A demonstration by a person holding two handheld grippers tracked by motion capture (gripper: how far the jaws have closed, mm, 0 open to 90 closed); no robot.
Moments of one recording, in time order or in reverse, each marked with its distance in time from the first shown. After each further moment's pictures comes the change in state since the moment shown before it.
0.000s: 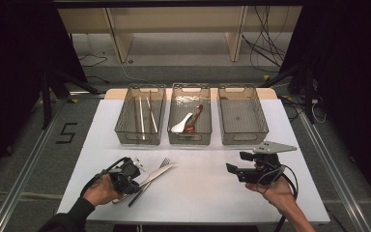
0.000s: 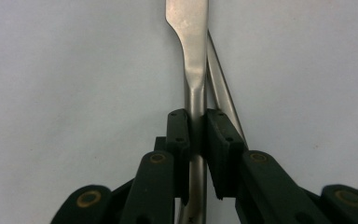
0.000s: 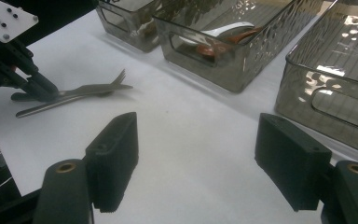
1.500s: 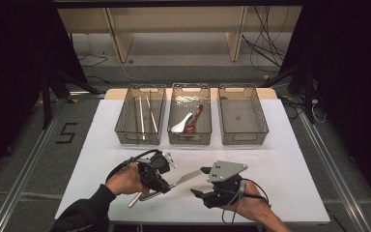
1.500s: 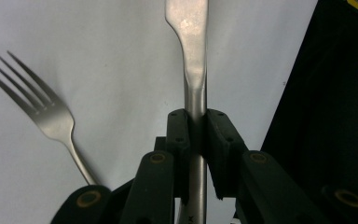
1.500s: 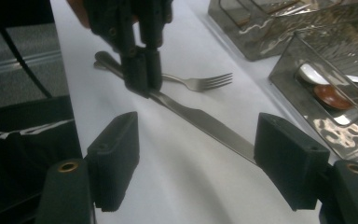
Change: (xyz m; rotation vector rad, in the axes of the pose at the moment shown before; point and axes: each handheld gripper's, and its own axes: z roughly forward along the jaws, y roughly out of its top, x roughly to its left) left arm -0.049 0.081 -0.025 -0.010 -0.227 0.201; right arm 0.096 0.009 0.038 0.076 0.162 -0.439
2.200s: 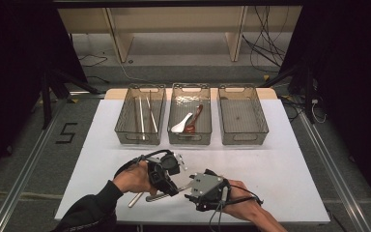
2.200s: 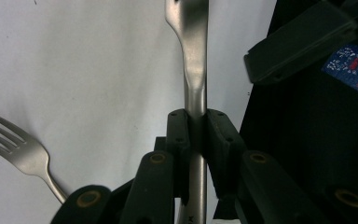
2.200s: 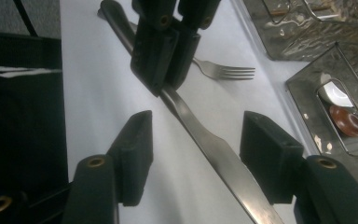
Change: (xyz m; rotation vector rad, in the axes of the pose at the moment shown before) left arm -0.016 0.022 -0.003 0.036 -0.044 0.089; right arm 0.019 0.003 0.029 0.119 -0.030 -0.275
